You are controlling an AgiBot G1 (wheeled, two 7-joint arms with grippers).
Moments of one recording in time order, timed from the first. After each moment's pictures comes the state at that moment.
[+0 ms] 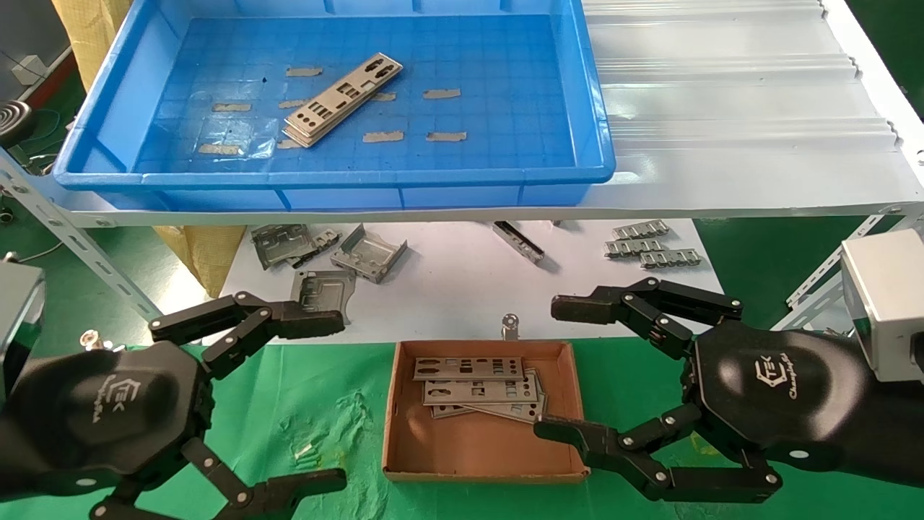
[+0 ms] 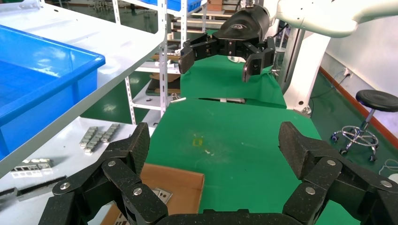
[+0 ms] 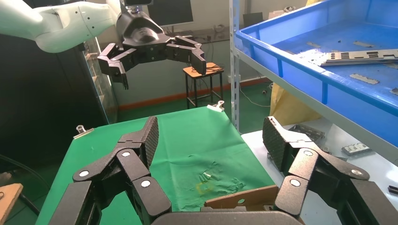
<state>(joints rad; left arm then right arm) -1.07 0.61 0.28 -1.28 0.73 1.50 -0.19 1.09 -0.56 -0.40 1.24 -0.63 -1.43 0.11</state>
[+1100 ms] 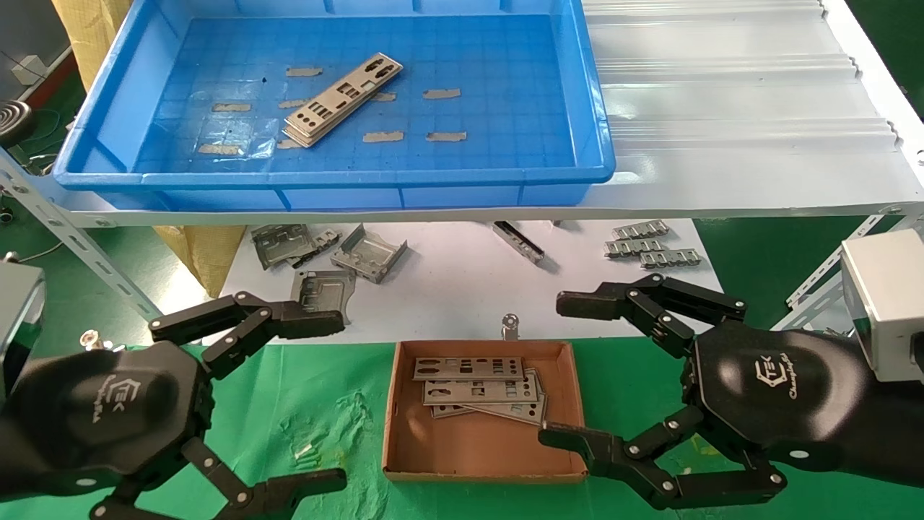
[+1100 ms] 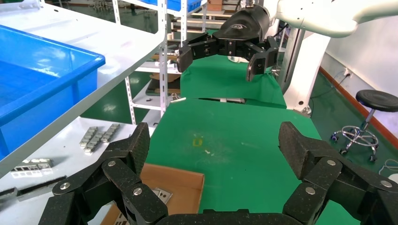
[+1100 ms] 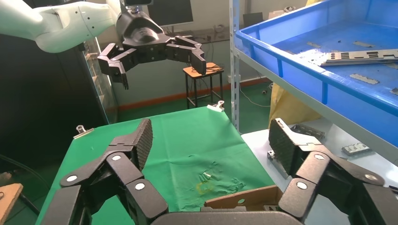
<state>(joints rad) -1.07 0.61 0.28 -1.28 0.73 1.50 -0.19 1.09 -0.56 -0.40 1.24 -0.63 -1.43 0.11</state>
